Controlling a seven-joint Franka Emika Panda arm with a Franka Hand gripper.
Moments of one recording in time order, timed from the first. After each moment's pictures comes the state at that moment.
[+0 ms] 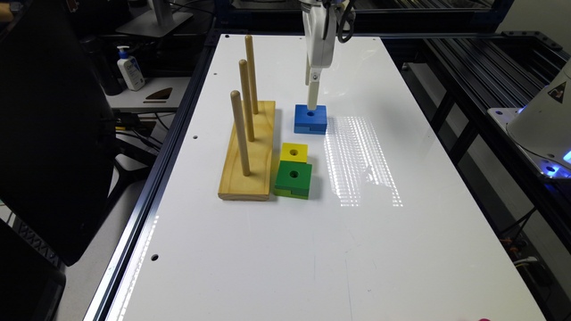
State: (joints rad) arm -0.19 0.22 0.05 -2.38 -0.01 2.59 0.63
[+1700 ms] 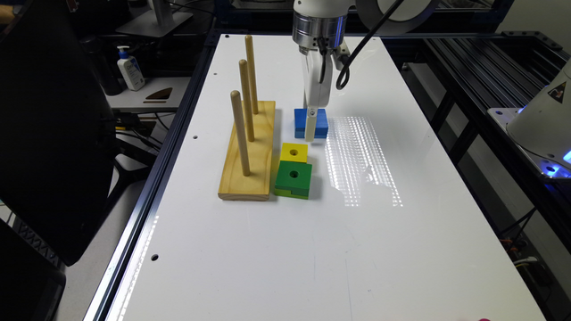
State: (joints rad) arm -0.18 0.34 0.11 -2.37 -0.01 2.72 0.69
